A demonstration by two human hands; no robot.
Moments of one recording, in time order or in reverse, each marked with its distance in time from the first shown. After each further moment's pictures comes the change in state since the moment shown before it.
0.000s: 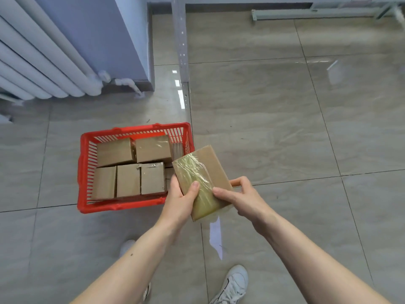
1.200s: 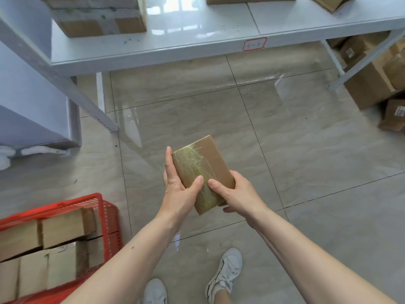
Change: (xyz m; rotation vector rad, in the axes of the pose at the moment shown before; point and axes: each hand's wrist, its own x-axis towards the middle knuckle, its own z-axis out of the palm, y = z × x) left_hand 0.115 0.209 0.342 0.094 -0.073 0.295; right_hand 0.093 -0.096 -0.359 0.033 0.197 -0.129
